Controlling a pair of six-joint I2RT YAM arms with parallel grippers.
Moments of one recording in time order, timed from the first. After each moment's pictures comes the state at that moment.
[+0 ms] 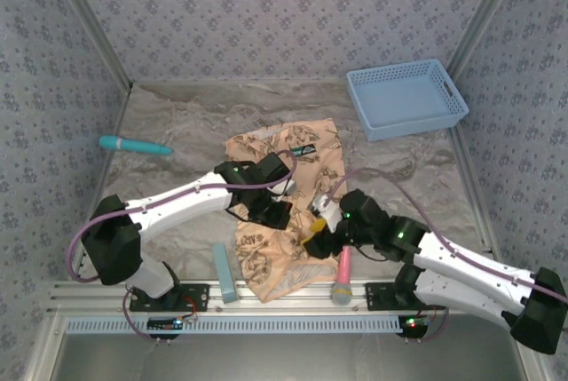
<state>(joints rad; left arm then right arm) -0.94 1.51 1.15 -0.87 0.34 -0.54 0.97 0.83 0.54 -0.38 -0.32 0.16</state>
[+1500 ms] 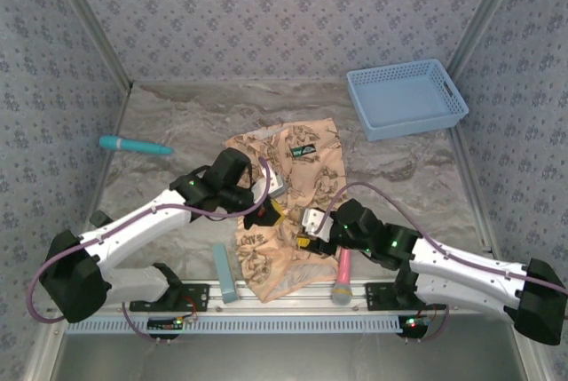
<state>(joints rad) -0.78 1.21 0.88 -0.51 0.70 0.14 1.04 0.84 0.44 -0.14 -0.10 -0.36</state>
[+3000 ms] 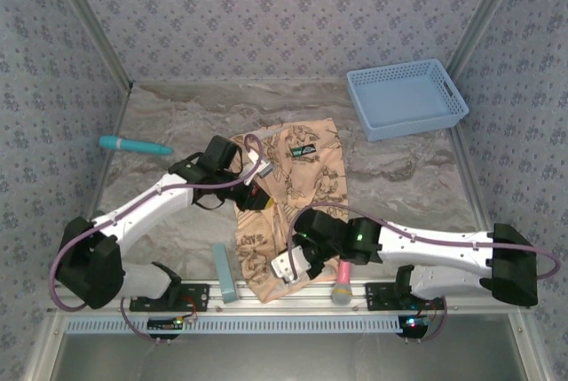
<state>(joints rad) -0.60 1.33 0.92 -0.58 0.70 -0.01 1.27 1.16 0.74 -0.42 -0.29 -0.87</state>
